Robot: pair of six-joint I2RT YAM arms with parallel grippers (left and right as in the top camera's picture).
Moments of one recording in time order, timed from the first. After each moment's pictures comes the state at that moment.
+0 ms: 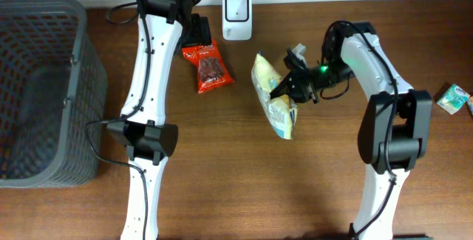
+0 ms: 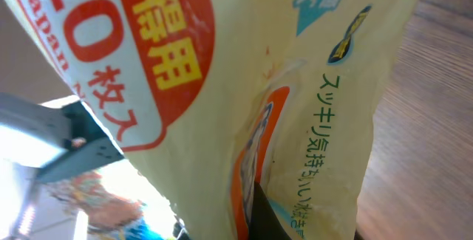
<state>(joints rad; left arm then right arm) -0.27 2.50 2.92 -1.69 -0.19 -0.38 0.07 2.22 1.83 -1.69 -1.17 -0.36</state>
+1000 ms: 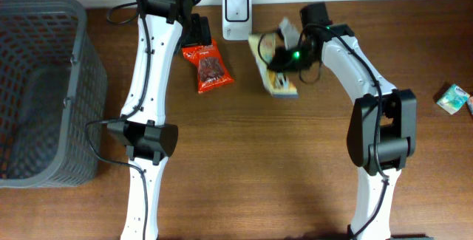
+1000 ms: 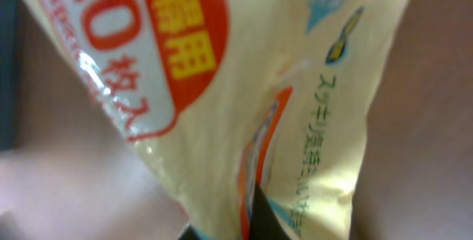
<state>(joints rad) -0.27 2.50 2.92 -1.69 -0.19 -0.38 0.16 2.22 1.83 -0.79 -0.55 0.01</state>
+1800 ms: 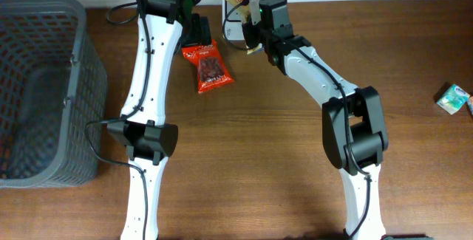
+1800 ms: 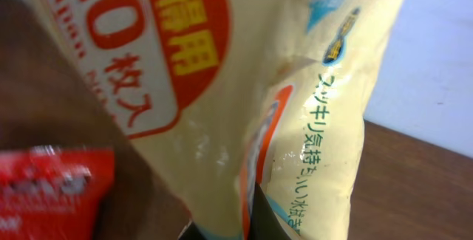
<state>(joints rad) -0.27 2.50 2.92 -1.69 -0.19 -0.39 0.35 2.30 1.83 -0.09 -0.02 -0.09</state>
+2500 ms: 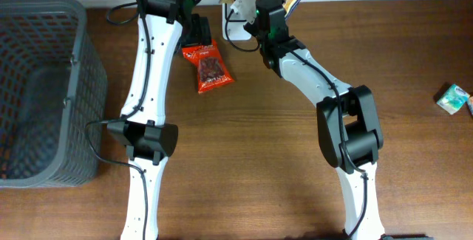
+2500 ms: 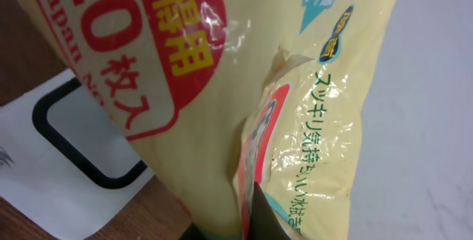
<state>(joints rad) -0.27 2.50 2.92 -1.69 -0.19 -0.39 0.36 2.33 1.83 0.15 0.23 -0.71</state>
